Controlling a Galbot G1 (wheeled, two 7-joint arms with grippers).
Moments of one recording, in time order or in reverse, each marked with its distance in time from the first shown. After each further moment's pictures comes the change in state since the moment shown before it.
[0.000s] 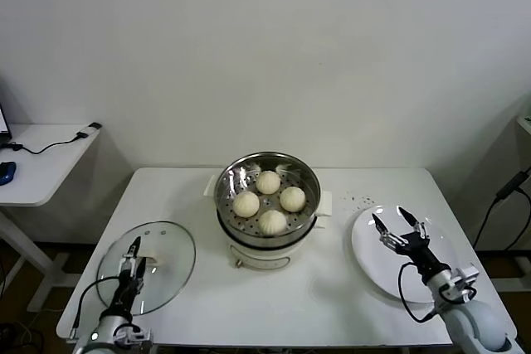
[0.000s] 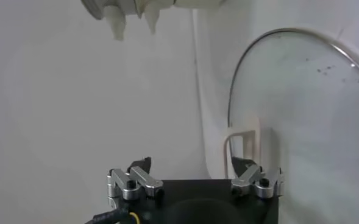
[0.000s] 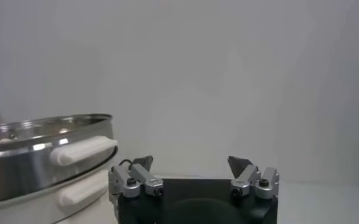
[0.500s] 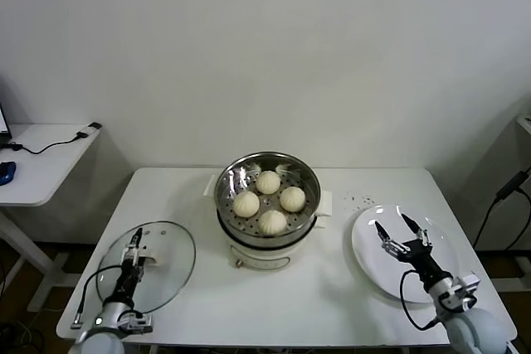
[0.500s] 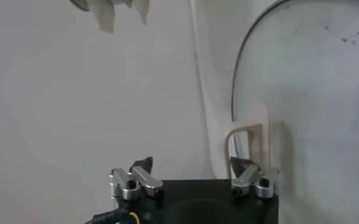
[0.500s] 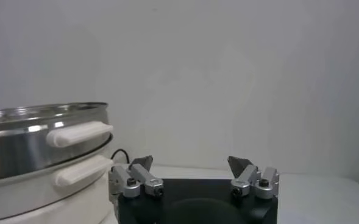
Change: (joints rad) left arm -0.100 0.023 -0.004 0.120 0.040 -0.012 -0.057; right arm -0.028 0.026 0.020 -0.012 -0.050 0.010 -0.003
